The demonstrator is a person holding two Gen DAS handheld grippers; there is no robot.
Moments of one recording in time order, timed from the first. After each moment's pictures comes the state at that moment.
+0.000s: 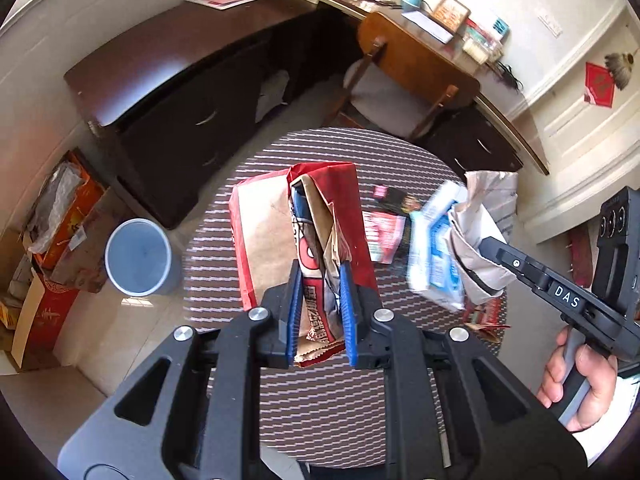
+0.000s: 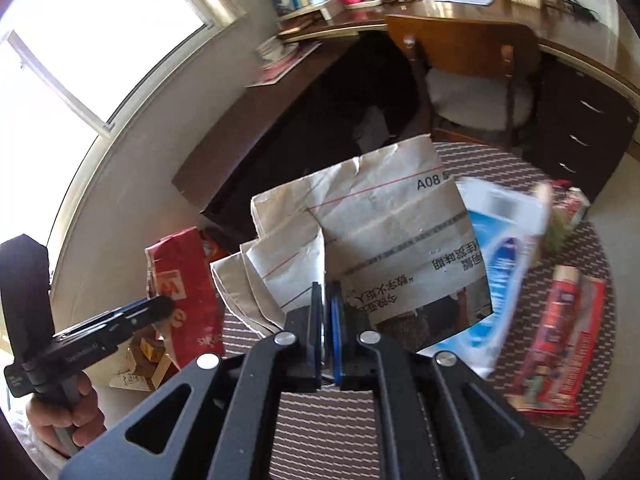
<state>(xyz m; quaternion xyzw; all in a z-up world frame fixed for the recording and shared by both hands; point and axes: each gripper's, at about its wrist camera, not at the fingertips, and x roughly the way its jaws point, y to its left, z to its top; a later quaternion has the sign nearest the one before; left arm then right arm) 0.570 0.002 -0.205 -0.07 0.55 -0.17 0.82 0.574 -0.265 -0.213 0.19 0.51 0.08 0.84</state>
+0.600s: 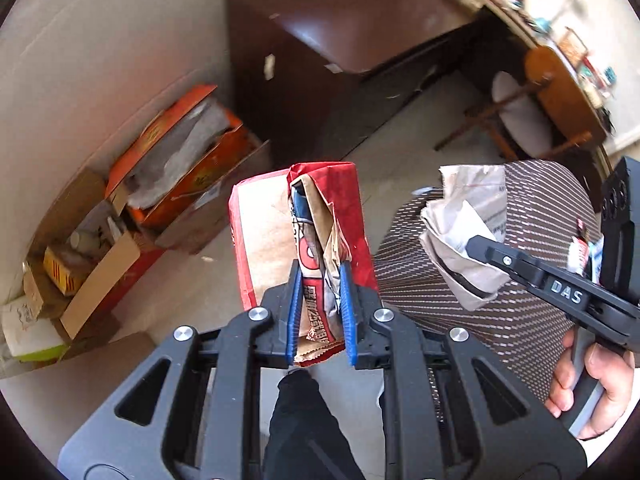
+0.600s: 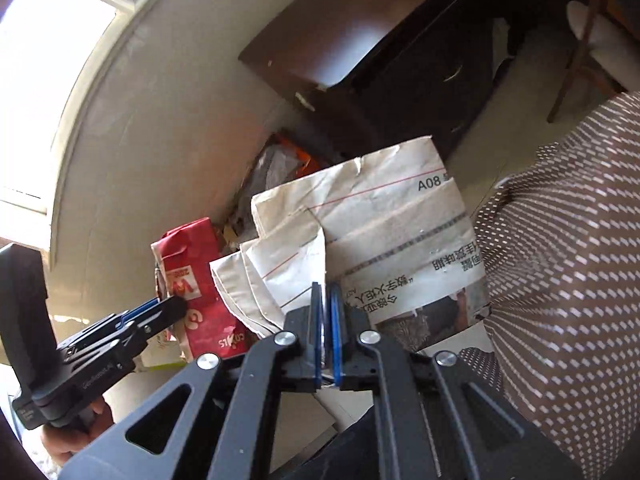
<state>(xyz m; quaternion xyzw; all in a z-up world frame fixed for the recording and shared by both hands) 0.637 0.341 -0.304 -0.09 0.61 -0.03 0.78 0.713 0.115 -0.353 0.16 0.63 0.17 0.74</state>
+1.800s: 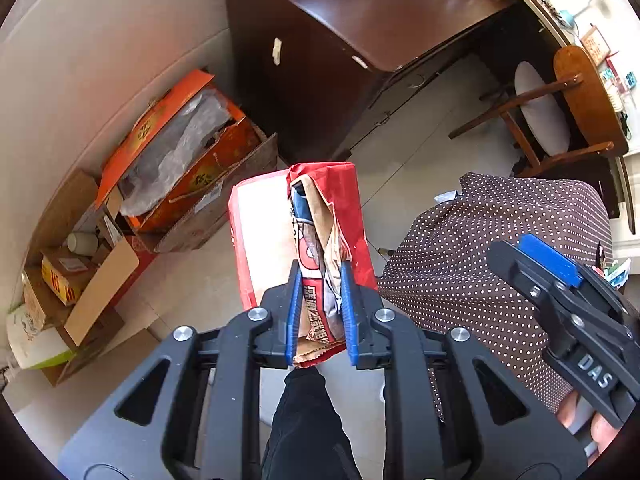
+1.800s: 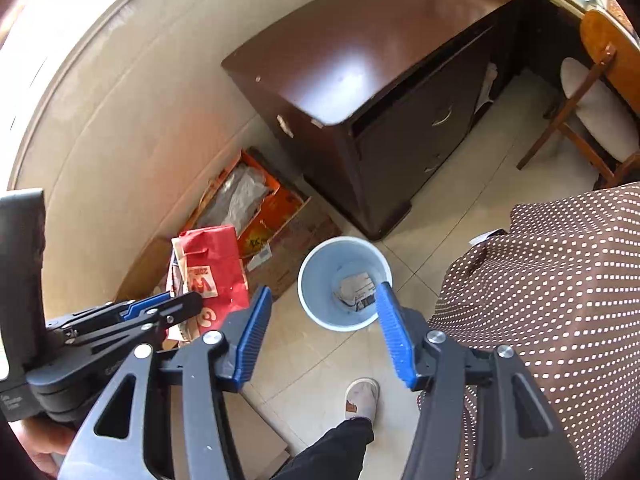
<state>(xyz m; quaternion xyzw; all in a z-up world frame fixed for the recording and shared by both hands) 0.715 0.351 -0.339 -0.08 0.65 -0.03 0.75 0.742 0.163 -0.339 0.08 0.60 0.10 0.79</state>
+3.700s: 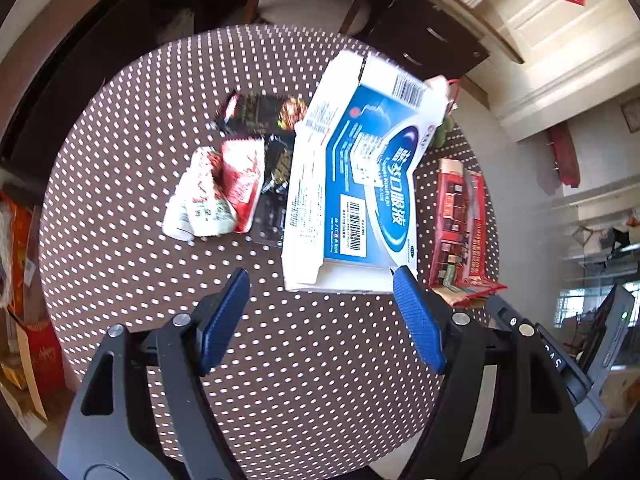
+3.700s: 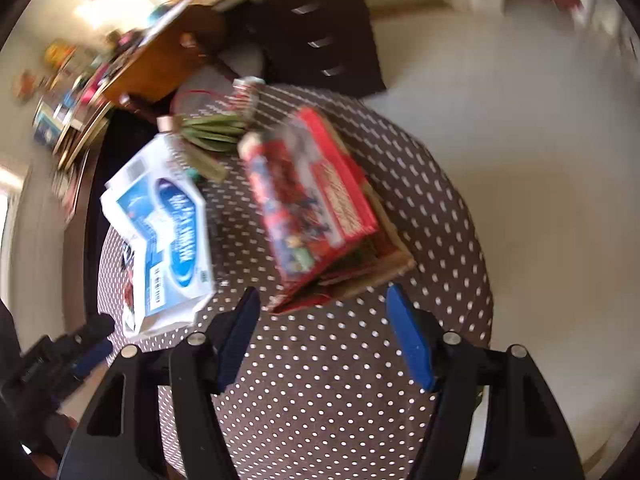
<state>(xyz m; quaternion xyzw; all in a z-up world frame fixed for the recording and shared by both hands) 0.572 -0.197 -0.294 0.03 0.64 -0.27 0.72 0.379 -0.403 -0.322 0.41 0.47 -0.30 0.72</state>
